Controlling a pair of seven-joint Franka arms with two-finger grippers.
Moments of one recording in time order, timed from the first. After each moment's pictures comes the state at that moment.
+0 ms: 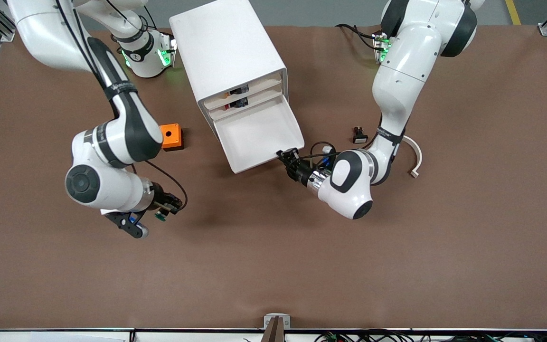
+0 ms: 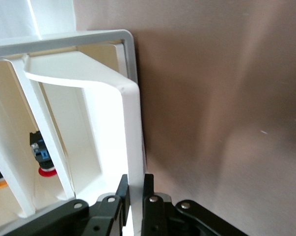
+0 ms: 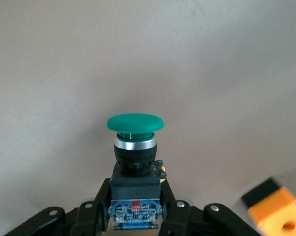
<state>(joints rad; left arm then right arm) -0.51 0.94 0.02 -1.33 -1.04 1.67 -2.16 0.16 0.55 0.20 -1.50 0.08 1.93 0.96</state>
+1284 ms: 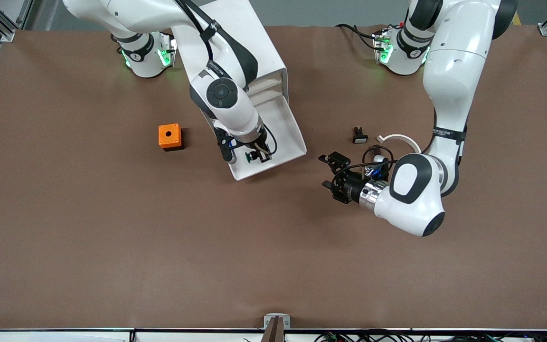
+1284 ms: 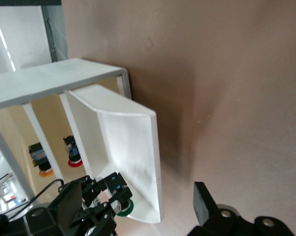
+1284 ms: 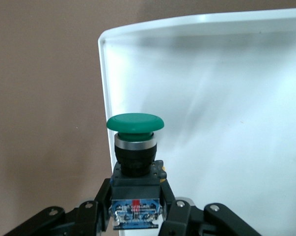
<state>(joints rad) -0.35 0.79 0.06 -1.28 -0.84 1.50 -2.15 0.46 0.47 0.33 -1.83 0.03 2.42 1.94</state>
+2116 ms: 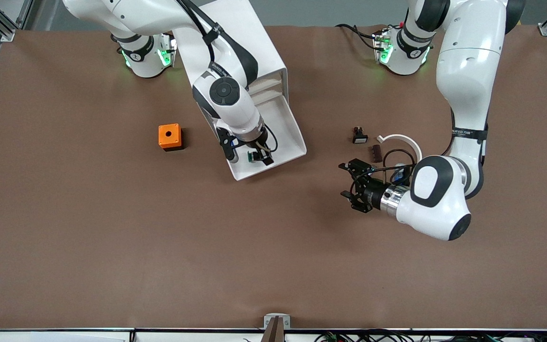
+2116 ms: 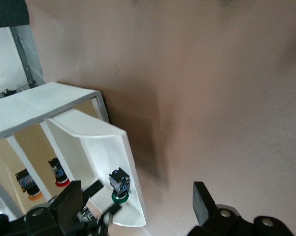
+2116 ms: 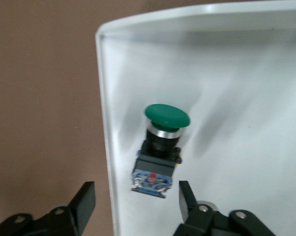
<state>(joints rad) -0.33 0.78 0.13 -1.26 -0.79 1.50 -1.97 0.47 0.47 0.32 -1.83 0.01 2.47 1.94</state>
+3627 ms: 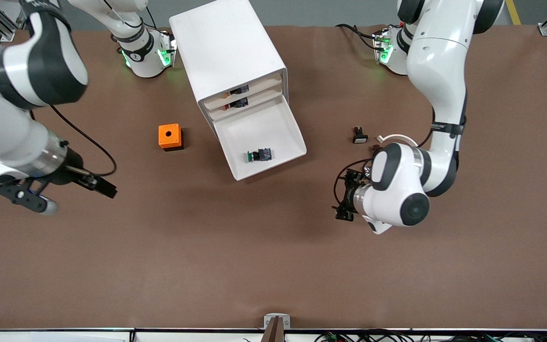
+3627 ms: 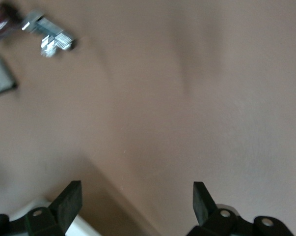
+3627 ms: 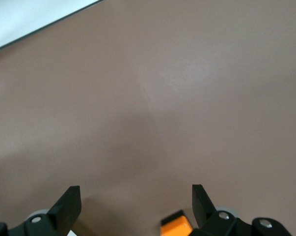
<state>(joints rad) -0.54 0.79 0.17 -1.27 -0.46 1.79 -1.42 -0.09 0.24 0.24 -1.48 -0.03 1.75 0.52</state>
